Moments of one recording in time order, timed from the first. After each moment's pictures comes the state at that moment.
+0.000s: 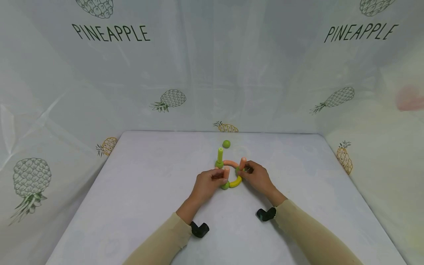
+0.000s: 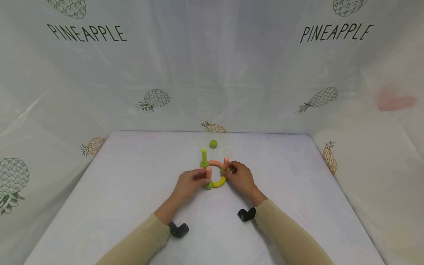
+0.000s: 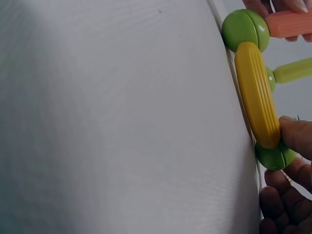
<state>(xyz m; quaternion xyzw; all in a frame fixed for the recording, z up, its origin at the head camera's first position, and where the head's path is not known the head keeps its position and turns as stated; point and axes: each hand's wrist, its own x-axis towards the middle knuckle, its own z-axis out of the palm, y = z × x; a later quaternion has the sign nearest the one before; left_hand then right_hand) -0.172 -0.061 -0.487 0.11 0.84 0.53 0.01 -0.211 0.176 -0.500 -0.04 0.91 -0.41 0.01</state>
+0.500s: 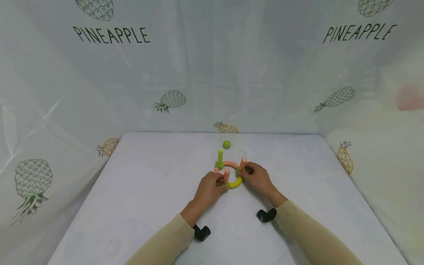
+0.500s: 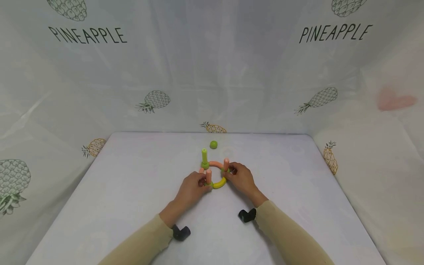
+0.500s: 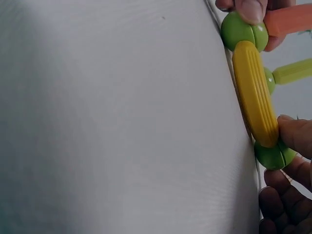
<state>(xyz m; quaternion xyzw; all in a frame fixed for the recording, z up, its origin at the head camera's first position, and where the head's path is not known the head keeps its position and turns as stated) -0.170 -0.050 -0.499 0.13 0.91 0.38 -0.01 -0.210 0.178 -0.502 -0.05 0.90 -0.42 0.01</state>
